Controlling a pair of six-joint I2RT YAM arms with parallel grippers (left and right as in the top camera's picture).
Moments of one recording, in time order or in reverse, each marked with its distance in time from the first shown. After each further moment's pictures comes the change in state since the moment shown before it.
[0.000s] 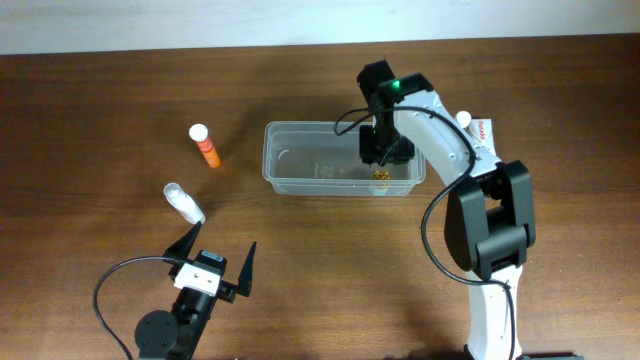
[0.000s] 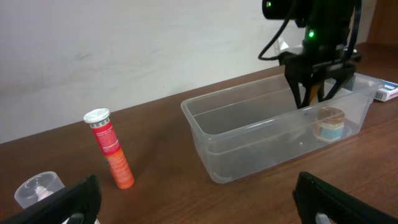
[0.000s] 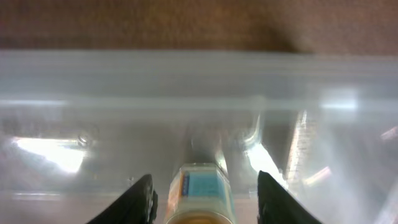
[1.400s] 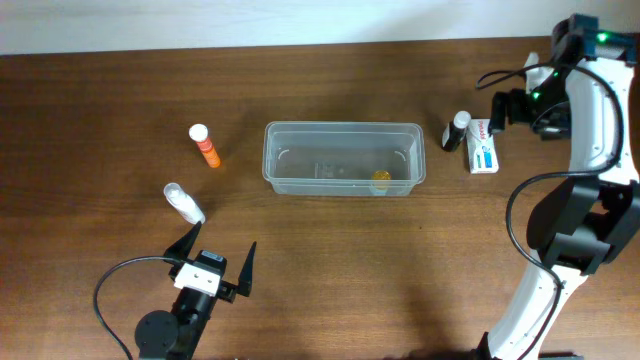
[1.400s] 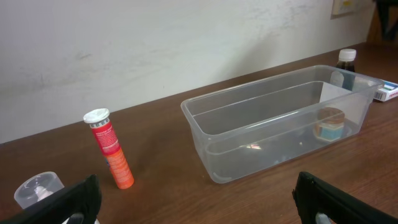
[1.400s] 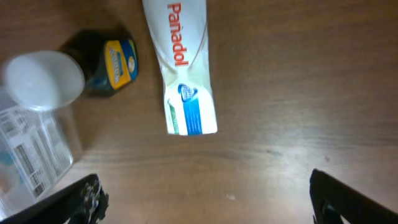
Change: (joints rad) left arm -0.001 0.000 0.000 0.000 0.000 0.000; right arm -0.588 -0.014 0.260 -0.268 -0.084 -0.495
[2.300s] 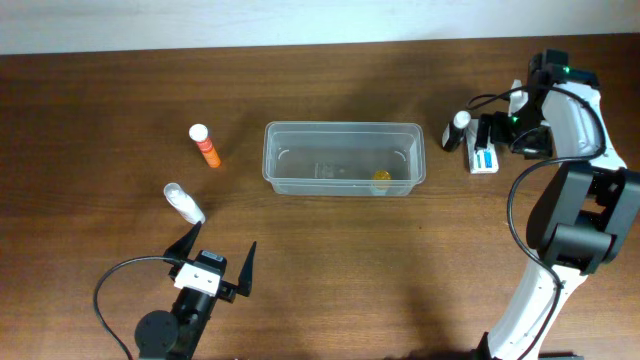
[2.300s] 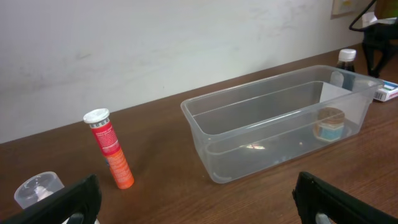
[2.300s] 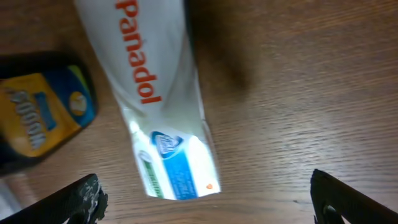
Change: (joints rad) left arm 0.000 0.000 0.000 0.000 0.000 0.000; right arm 0.001 0.000 -0.285 0.301 0.006 0.092
